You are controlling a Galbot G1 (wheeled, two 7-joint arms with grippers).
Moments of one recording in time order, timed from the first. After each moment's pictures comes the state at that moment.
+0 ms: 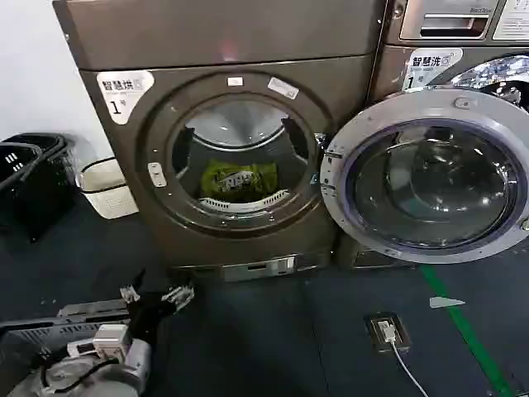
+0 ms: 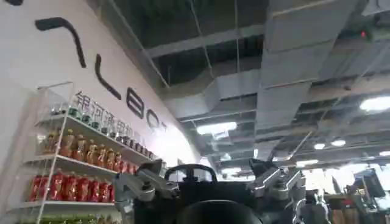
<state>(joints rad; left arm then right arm) 1.47 -1.41 -0.51 -2.36 -0.09 0.59 -0.08 -1.67 0.92 2.31 1.94 0.78 -0.36 0.20</state>
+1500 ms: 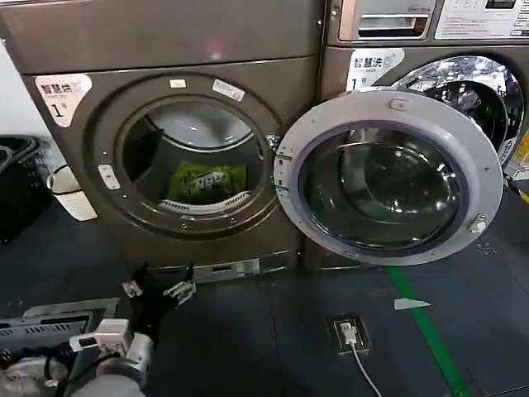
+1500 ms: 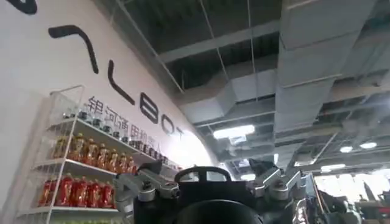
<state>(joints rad) 1.43 -1.42 -0.51 -2.34 -0.09 0.58 -0.07 -1.66 0.92 2.30 1.96 0.81 -0.34 0.16</state>
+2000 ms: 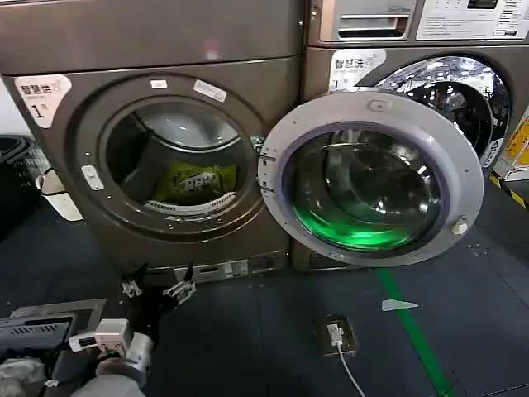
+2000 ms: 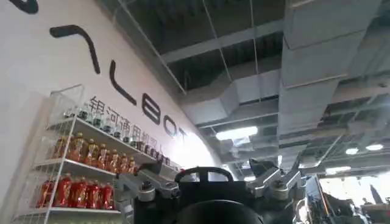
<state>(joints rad) 1.44 -1.42 -0.51 -2.34 -0.09 0.58 -0.07 -1.66 0.93 2.29 1.97 0.81 -0.32 0.15</state>
